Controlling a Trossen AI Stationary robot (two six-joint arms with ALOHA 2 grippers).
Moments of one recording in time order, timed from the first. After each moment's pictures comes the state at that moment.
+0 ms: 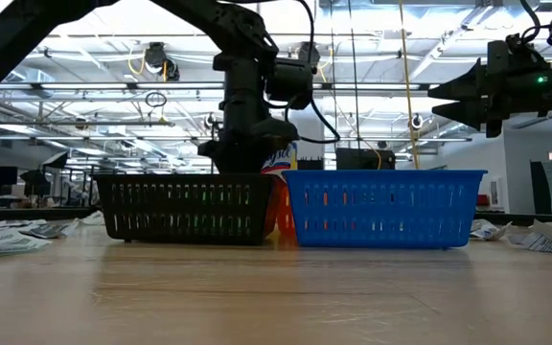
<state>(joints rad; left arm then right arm) 0.25 2.13 1.72 -1.15 0.09 -0.47 -0.43 0.00 0.02 0.10 0.13 0.27</state>
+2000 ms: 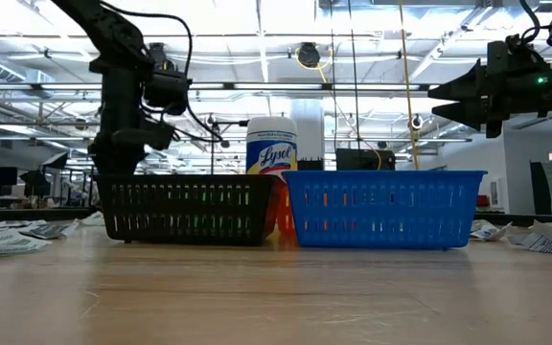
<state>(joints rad) 0.57 1.48 0.87 -0.92 0.00 -0.17 -0.43 0.00 0.02 0.10 0.13 0.27</state>
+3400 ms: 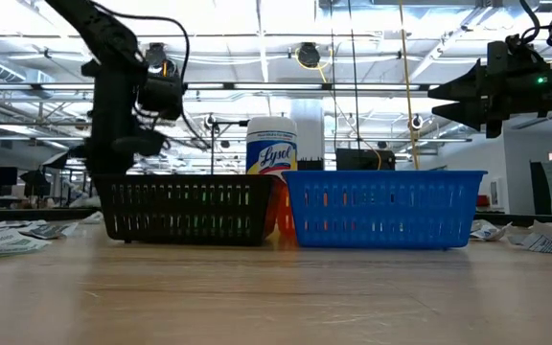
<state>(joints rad) 0.54 1.46 0.83 -0.93 -0.01 -0.43 -0.43 0.00 0.02 0.09 0.13 0.27</state>
